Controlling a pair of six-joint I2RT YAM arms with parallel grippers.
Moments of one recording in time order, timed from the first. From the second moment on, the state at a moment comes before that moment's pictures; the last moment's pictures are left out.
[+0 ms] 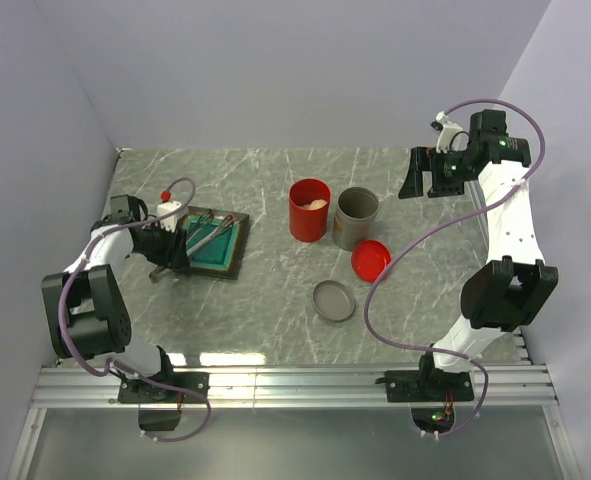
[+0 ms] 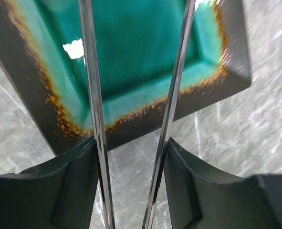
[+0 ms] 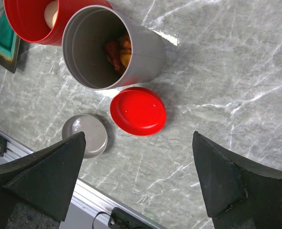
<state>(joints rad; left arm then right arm) 0.22 1.51 0.96 -0.63 0.55 0.54 -0.14 1.68 1.82 -1.19 -0.54 -0.20</state>
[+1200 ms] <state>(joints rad) 0.16 1.39 1.48 -0.77 0.50 0.32 -0.14 1.61 1.72 -1.13 -0.62 -0.21</state>
